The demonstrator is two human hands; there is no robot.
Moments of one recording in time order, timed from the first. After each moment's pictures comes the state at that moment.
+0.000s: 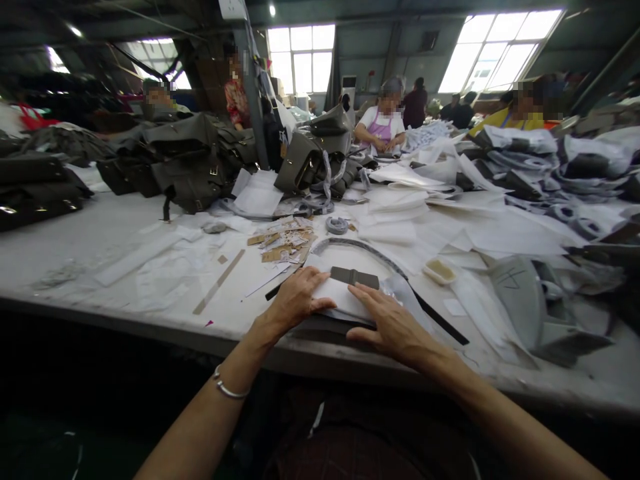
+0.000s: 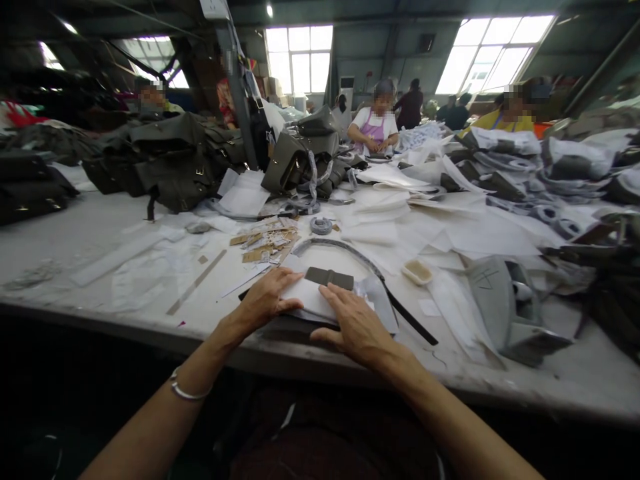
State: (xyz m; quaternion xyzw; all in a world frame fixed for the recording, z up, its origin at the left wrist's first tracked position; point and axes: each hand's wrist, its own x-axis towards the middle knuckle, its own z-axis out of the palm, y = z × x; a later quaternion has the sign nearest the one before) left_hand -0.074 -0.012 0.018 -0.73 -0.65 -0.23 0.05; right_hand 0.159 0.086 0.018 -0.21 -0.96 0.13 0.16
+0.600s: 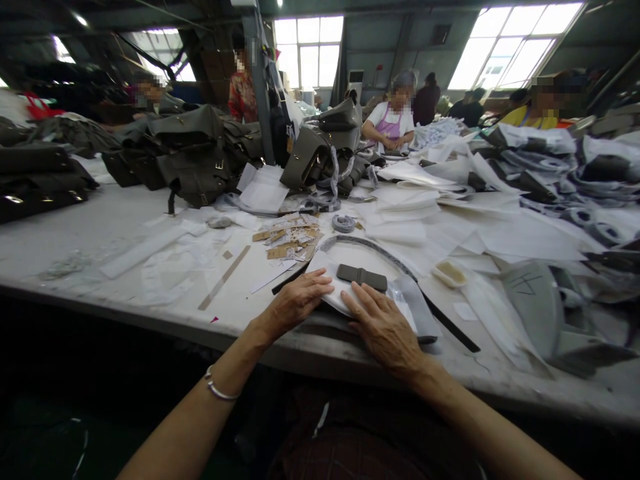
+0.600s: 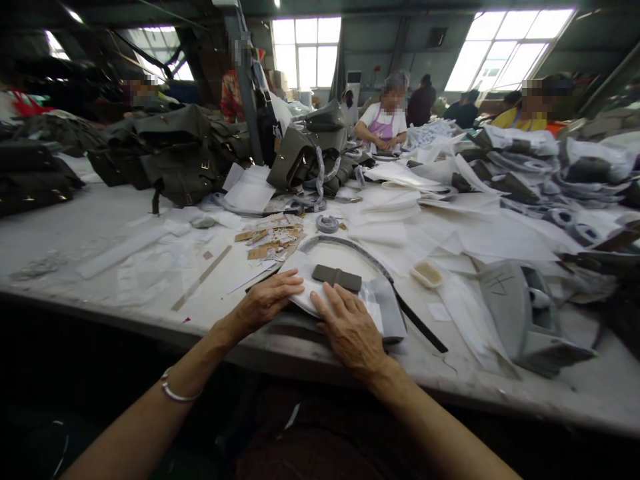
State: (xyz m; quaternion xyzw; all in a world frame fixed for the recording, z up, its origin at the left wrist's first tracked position) left_hand -0.092 -0.030 0.004 -0.77 -0.51 -0.37 0.04; right_hand 0.141 0.064 -0.007 -0.17 -0.96 -0.07 0.21
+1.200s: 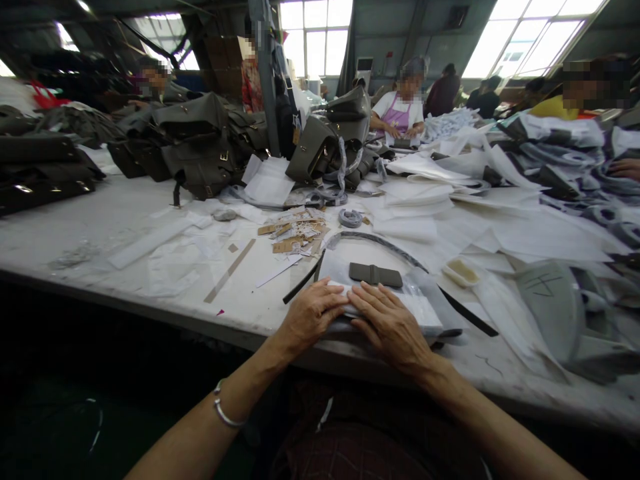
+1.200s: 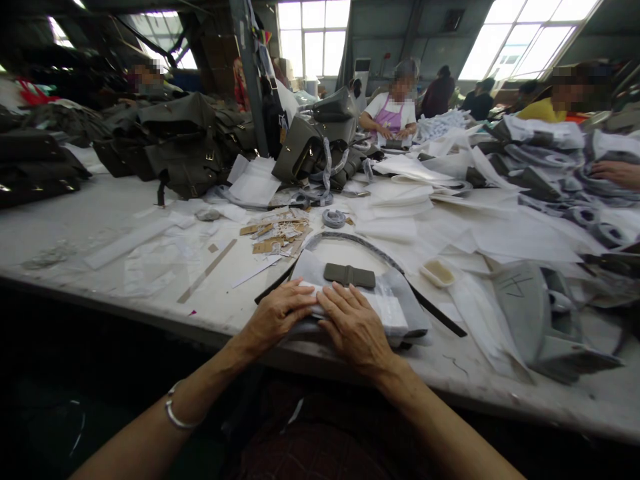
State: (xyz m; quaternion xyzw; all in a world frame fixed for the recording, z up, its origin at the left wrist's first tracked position) left_hand -0.060 -0.042 -0.013 -0.71 -0.60 -0.36 0.04; right_hand 0.138 0.065 -0.004 -0.12 -0.96 0.00 0.24
